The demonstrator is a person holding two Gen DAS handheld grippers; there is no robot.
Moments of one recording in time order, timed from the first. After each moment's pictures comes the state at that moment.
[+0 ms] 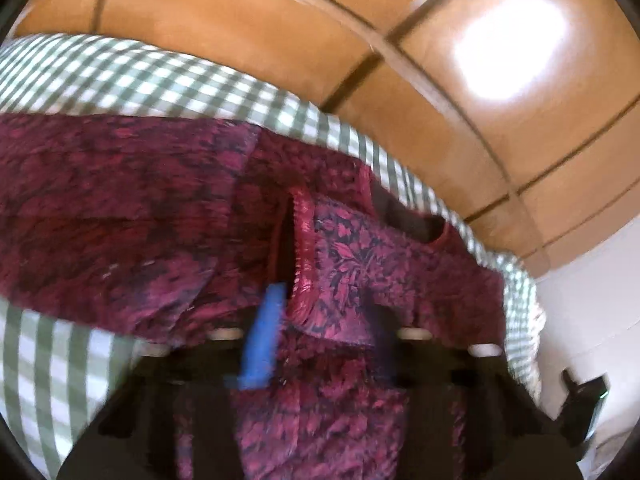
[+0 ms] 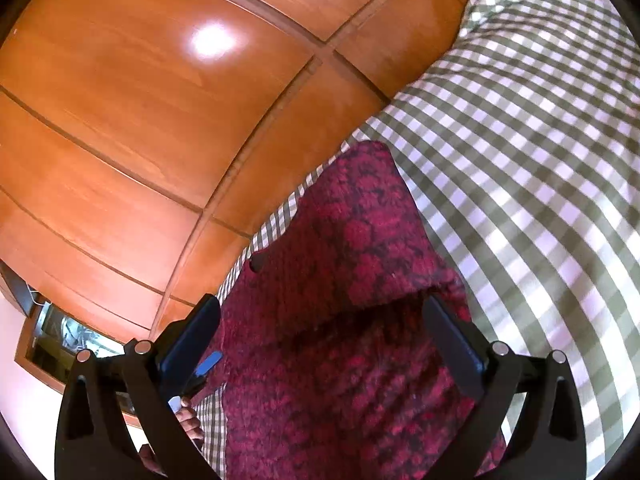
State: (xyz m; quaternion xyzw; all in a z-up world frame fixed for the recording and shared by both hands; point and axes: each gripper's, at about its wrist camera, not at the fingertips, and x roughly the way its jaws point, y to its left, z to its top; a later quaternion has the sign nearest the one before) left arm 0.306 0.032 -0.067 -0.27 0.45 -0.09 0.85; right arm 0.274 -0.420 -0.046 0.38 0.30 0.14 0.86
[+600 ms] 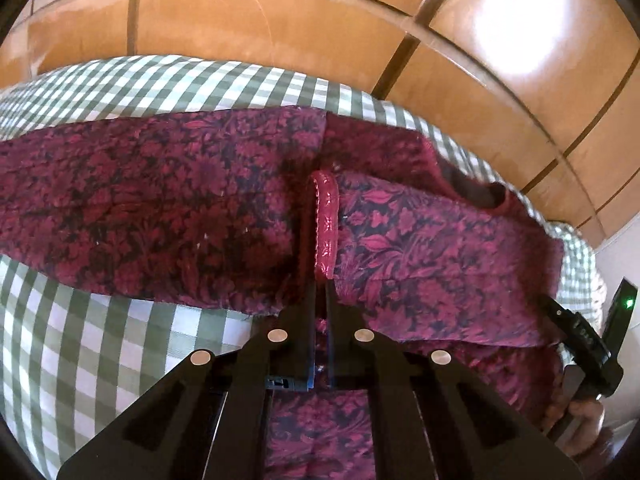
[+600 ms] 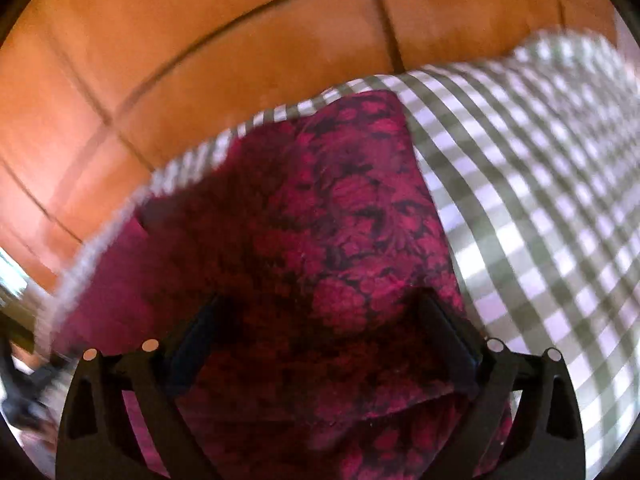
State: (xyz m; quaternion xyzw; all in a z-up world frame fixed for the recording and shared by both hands) left arm 0.272 0.047 -0.084 -0.18 0.45 -0.02 0.87; right arm 0.360 -0.329 -0.093 0.11 0.39 0.03 0.91
